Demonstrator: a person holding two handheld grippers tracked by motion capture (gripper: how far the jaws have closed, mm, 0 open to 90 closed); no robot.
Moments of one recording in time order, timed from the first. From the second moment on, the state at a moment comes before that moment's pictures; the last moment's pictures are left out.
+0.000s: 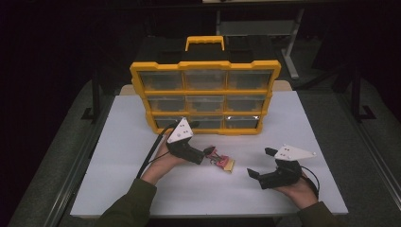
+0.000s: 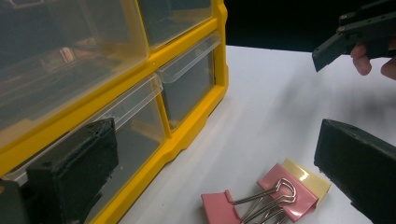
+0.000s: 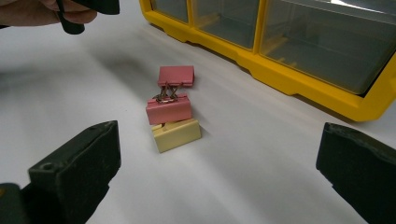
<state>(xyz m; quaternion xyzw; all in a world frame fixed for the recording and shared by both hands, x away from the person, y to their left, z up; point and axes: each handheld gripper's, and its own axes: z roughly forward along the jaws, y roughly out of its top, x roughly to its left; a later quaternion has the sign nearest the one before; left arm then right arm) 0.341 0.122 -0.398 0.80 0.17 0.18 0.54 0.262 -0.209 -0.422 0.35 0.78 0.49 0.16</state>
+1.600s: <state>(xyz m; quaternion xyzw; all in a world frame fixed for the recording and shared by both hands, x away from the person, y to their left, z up) 0.333 0.117 -0.398 0.82 0.09 0.28 0.49 0.262 -0.208 -0.421 0.35 0.78 0.49 0.16</state>
